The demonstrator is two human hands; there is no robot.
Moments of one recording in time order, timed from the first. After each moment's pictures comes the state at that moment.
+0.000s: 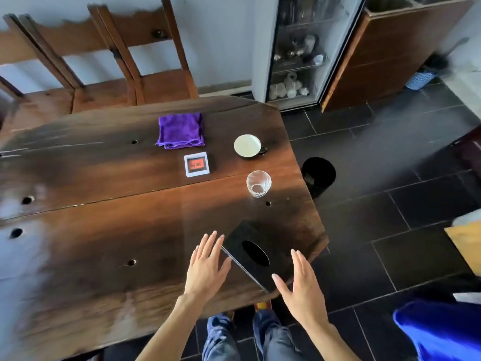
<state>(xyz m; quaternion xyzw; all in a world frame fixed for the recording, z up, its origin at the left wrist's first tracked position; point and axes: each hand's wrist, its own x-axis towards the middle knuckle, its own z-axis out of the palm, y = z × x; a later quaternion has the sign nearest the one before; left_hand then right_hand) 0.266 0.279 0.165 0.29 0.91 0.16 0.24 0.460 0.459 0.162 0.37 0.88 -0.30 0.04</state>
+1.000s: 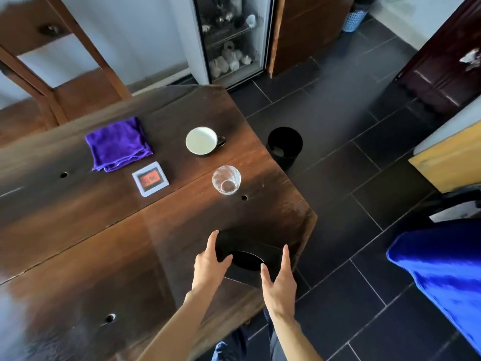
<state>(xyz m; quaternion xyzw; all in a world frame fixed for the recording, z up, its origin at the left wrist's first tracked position) 0.225 0.351 0.123 0.19 0.86 0.26 0.40 0.396 0.406 0.110 0.63 0.62 -0.46 -0.09</state>
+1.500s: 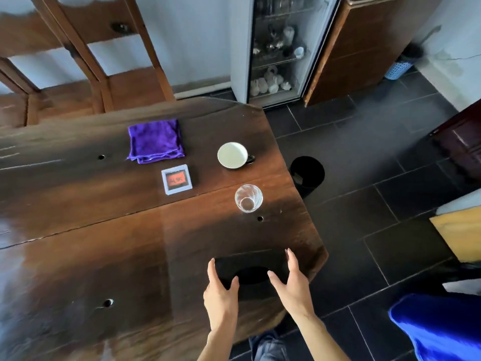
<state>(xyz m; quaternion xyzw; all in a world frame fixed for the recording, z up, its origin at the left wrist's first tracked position) 0.284 0.356 0.144 -0.10 0.87 0.38 0.31 0.385 0.493 0.137 0.50 0.74 -0.46 0.04</state>
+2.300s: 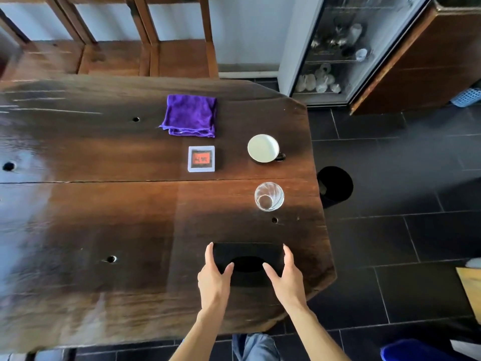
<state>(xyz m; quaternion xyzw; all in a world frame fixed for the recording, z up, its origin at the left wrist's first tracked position) 0.271 0.360 0.119 -0.16 0.85 0.41 0.28 0.353 0.518 0.121 0.42 0.78 -0.45 0.11</state>
